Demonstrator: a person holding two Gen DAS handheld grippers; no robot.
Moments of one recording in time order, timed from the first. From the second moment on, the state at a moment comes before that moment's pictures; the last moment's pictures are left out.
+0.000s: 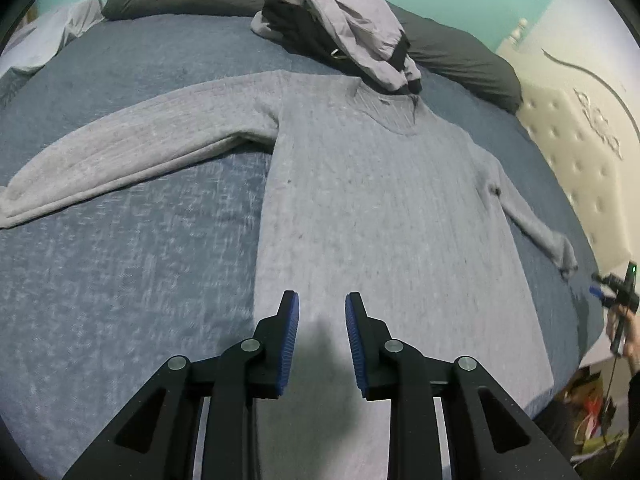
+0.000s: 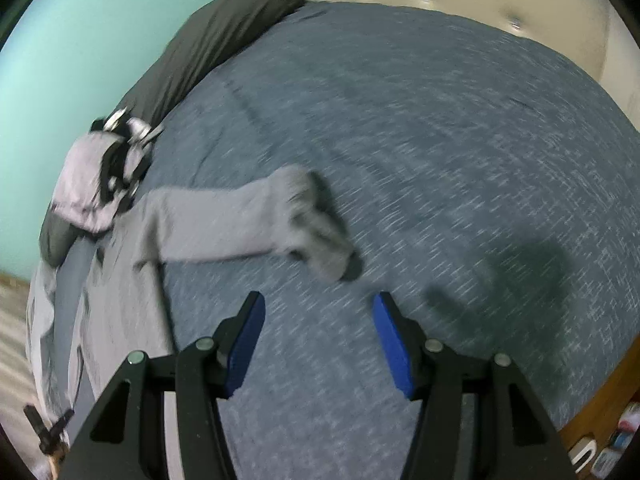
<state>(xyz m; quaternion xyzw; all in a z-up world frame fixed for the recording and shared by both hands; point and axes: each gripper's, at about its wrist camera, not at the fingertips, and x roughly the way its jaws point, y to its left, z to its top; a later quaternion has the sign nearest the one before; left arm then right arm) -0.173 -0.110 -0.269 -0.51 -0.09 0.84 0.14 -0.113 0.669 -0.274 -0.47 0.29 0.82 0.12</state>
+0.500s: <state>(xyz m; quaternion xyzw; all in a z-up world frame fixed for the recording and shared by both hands) -0.206 -0.058 -0.295 -0.46 -0.11 0.87 0.15 -0.169 0.697 -0.320 -0.47 0.33 0.80 0.15</state>
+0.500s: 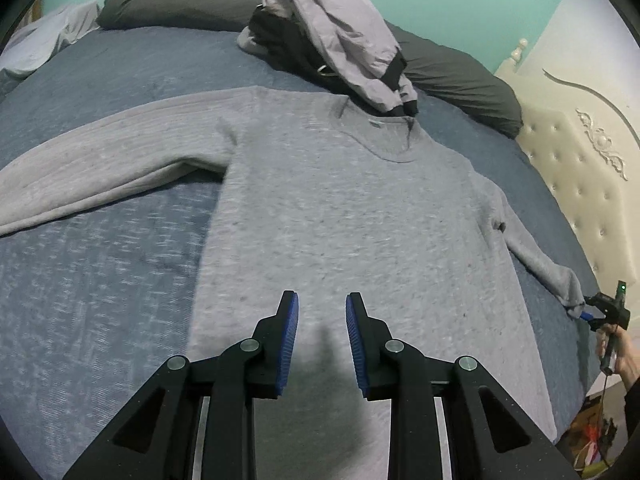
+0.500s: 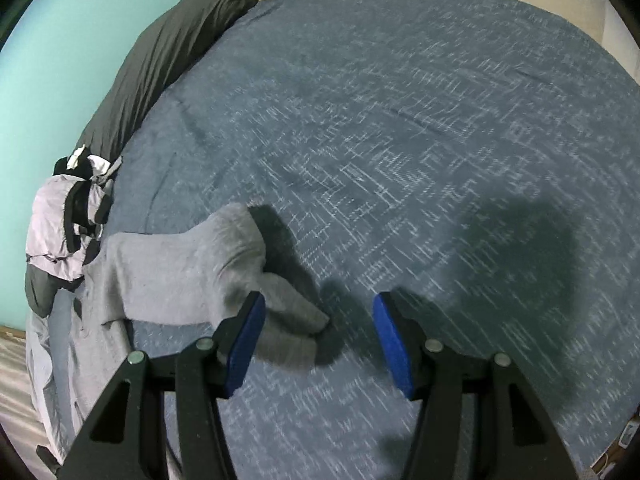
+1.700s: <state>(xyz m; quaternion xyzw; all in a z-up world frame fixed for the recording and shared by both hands) -0.191 -0.063 -0.340 -0.45 -0.13 0.87 0.16 -0.184 0.706 -0.269 -0.47 0.13 0.85 0.18</state>
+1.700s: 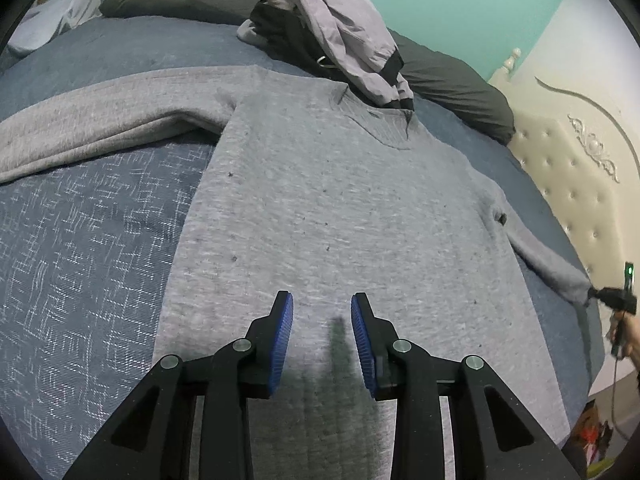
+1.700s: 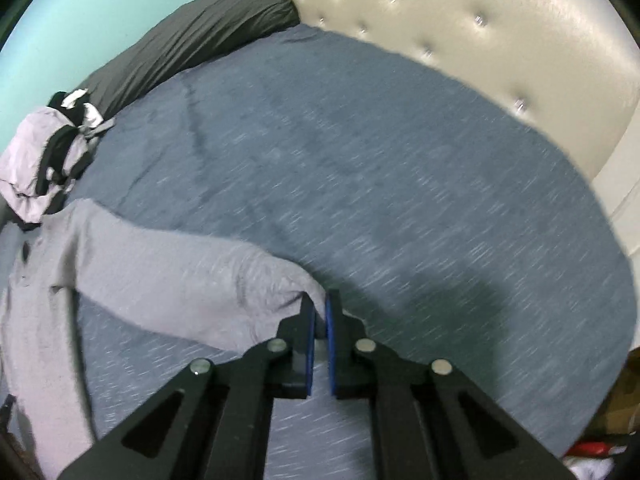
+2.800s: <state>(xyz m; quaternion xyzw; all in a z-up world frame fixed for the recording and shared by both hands) -0.200 -0.032 -0.352 -0.45 -0.09 0.87 0.16 -0.213 0.811 -0.329 -0.40 0.36 0.82 0.19</state>
